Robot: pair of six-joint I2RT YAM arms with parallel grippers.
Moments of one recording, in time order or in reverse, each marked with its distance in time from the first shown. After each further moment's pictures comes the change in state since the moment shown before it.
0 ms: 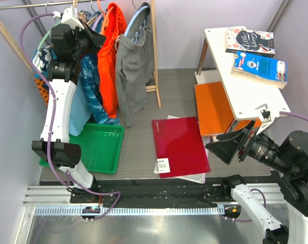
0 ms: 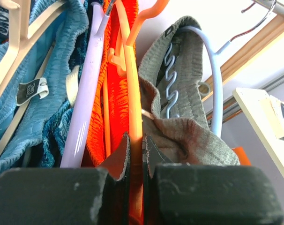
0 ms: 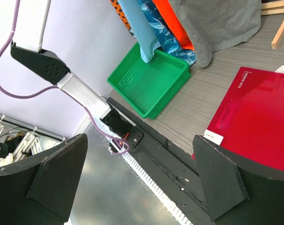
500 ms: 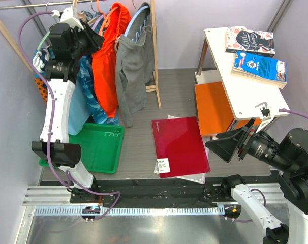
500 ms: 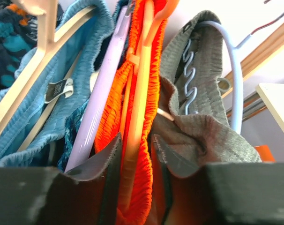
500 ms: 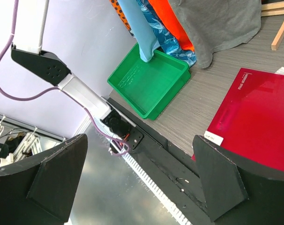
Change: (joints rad) left arm 0.001 0.003 0.034 -0.065 -0.053 0.096; right arm 0.000 0.023 0.020 0.000 0.000 -0.003
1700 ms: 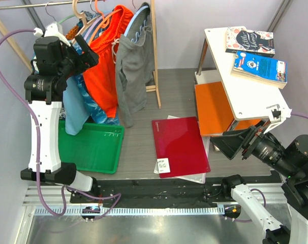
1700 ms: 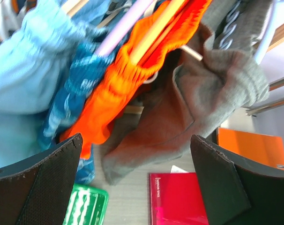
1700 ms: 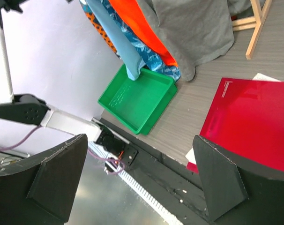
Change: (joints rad) left arm -0.031 -0.231 -0.002 -0.451 -0.227 -0.079; right arm 0.000 -0.026 0.023 -0.005 0.144 0.058
